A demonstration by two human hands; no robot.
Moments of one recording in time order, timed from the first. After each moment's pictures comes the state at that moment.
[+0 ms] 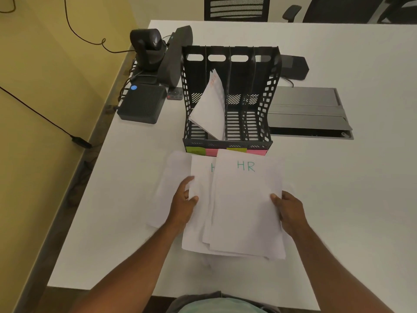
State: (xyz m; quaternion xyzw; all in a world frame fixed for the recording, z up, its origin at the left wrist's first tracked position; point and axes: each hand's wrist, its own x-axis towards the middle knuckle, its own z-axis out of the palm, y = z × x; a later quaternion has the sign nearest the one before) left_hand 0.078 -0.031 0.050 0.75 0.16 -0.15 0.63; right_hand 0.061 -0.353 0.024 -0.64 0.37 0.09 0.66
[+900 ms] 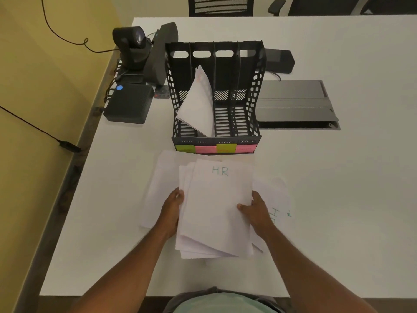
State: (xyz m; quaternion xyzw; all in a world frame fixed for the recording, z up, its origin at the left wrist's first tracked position) left_hand 0.070 -0.023 0.038 0.62 0.28 -0.23 0.70; right_hand 0.041 -0.285 0.023 -0.70 0.30 0.16 0.63
